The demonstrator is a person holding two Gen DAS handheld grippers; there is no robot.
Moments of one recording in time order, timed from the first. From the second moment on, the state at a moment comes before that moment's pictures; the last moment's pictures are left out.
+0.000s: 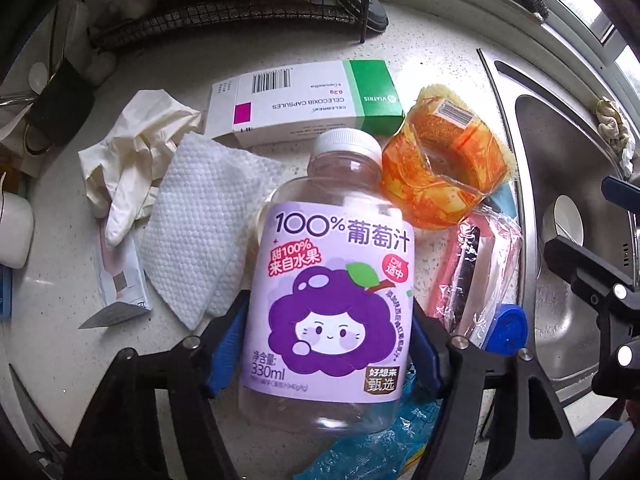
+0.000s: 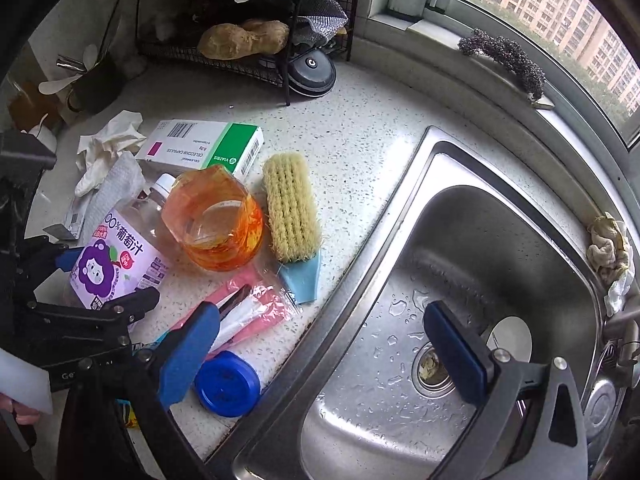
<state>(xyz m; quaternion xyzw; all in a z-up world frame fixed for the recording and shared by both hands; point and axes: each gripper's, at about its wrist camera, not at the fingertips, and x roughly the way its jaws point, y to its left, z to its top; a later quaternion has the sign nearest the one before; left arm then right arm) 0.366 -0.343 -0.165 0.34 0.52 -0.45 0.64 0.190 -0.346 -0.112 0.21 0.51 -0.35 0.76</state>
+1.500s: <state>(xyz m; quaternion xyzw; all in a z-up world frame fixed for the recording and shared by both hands) 0.369 -0.253 -0.082 0.23 0.44 -0.36 0.79 0.250 -0.312 -0.081 0.10 0.52 -0.15 0.84</state>
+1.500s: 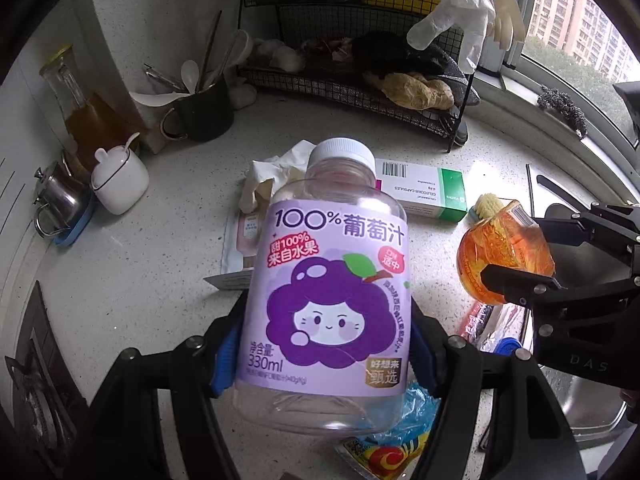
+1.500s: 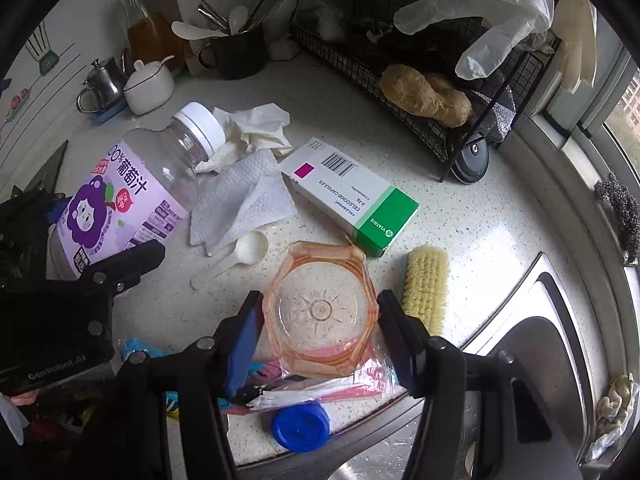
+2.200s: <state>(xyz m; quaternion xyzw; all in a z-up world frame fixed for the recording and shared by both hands) 0.197 -0.075 -0.041 0.15 0.45 -0.24 0.85 0.133 -0.167 -0.037 0.03 0.46 -0.04 0.89</state>
